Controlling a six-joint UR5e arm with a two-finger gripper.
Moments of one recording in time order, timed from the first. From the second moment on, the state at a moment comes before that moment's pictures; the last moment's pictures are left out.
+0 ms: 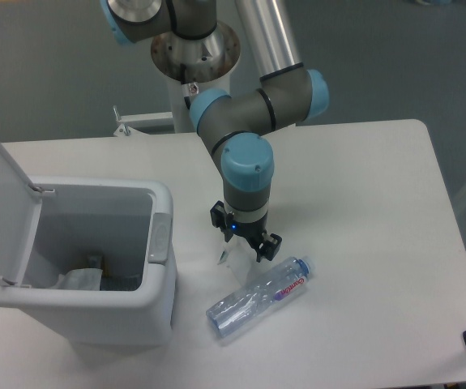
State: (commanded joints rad) arm 2.39 -1.97 -1.82 -0.87 1.54 0.96
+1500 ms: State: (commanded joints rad) arm 2.56 -1.87 -1.50 -1.04 1.06 0.74
